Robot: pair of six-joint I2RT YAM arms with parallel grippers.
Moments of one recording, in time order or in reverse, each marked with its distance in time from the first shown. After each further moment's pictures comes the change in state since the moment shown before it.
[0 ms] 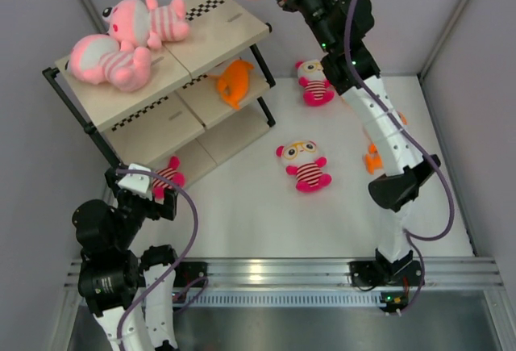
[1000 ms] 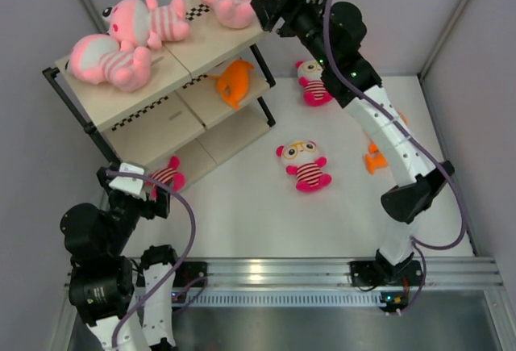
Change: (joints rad) left arm -0.006 0.032 0.113 -0.023 -0.019 -0.003; right arm 0.050 -0.104 -0.230 -0.099 0.005 -0.178
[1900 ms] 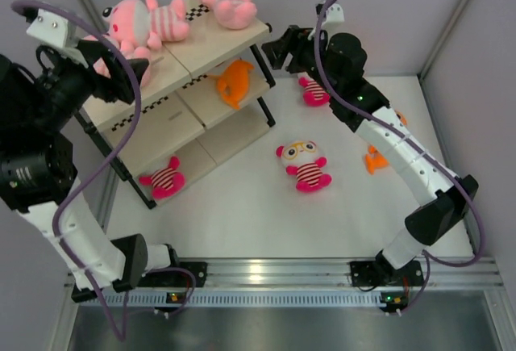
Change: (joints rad) left arm -0.007 0.939 1.313 -0.150 0.182 -0.164; right arm 0.000 -0.222 -0.382 -0.002 0.010 -0.089
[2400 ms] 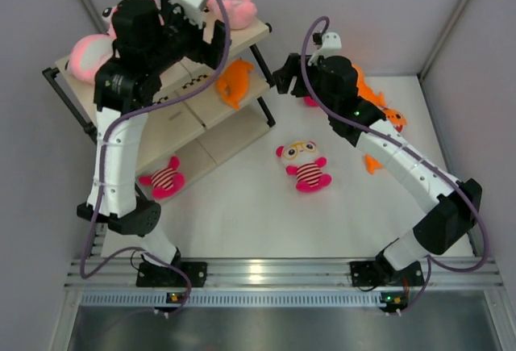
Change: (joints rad) left arm -0.507 0.354 0.010 0.198 -0.400 0.095; right arm 0.000 -0.106 -0.282 -0.029 0.120 -0.043
